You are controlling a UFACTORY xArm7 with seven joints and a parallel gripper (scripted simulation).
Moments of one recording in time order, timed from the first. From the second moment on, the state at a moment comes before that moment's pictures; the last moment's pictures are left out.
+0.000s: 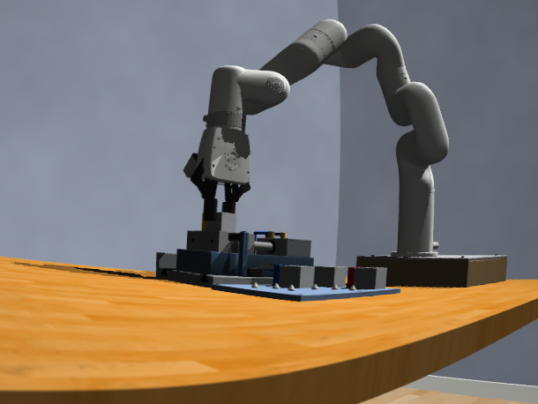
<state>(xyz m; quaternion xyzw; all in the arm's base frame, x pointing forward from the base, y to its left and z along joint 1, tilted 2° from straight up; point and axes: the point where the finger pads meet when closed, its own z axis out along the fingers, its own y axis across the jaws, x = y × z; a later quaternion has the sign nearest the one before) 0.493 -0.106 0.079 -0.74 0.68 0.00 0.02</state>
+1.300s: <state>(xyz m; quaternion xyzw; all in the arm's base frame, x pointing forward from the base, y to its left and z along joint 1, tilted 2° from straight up) 0.493 -0.106 0.075 -0.74 0.68 0.00 0.02</state>
